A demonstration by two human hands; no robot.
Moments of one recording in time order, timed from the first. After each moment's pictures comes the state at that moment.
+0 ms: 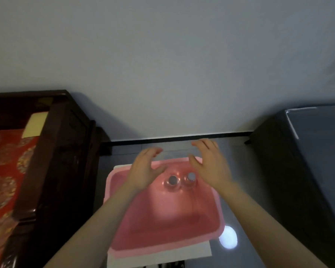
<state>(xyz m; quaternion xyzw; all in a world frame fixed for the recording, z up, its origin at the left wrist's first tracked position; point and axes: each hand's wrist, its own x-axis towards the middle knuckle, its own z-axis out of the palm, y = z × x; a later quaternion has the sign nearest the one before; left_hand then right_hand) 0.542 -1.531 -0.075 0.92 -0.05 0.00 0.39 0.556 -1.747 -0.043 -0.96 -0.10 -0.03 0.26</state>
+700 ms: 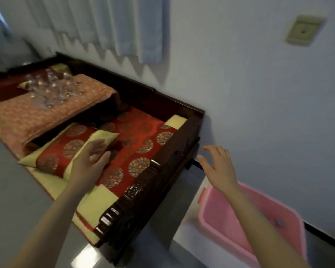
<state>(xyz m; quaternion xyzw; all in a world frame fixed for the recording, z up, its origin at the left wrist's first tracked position) 0.144 -1.244 0.102 0.79 0.38 0.30 0.38 0.388 -1.486 0.084 -0.86 -0.38 0.01 0.33</state>
